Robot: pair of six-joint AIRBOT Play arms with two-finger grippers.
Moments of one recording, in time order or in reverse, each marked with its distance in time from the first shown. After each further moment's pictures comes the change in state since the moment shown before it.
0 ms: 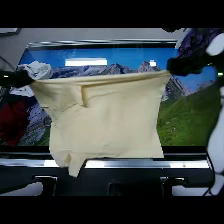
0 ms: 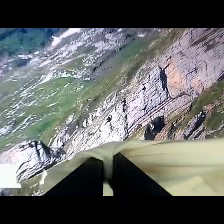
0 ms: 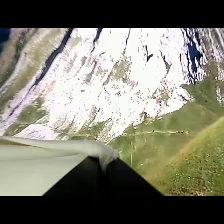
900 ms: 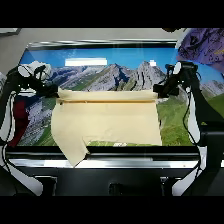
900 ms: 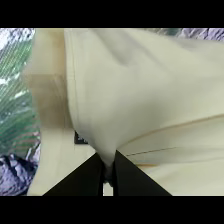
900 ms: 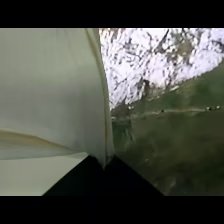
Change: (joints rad) left arm -0.073 -0.502 0.291 0.088 -0.223 -0.055; right arm 0.000 -0.314 -0.008 -0.022 0.090 0.062
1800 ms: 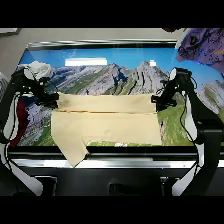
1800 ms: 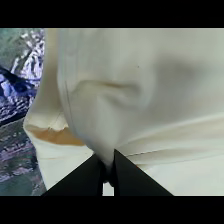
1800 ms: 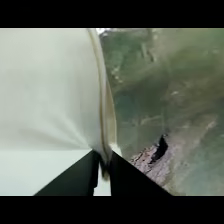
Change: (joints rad) left arm -0.016 -0.047 0.003 0.074 -0.250 -0.101; right arm 0.000 -0.052 -0.061 0.051 0.222 0.022
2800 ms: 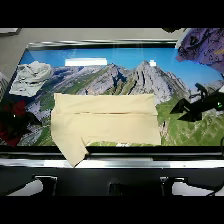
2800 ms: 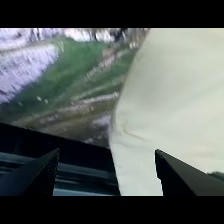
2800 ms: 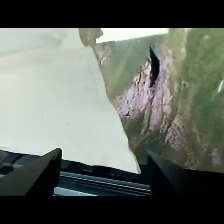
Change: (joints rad) left arm 0.343 0.737 -0.887 -0.130 0.221 0.004; right arm -0.401 0.515 -0.581 0.357 -0.139 -0.263
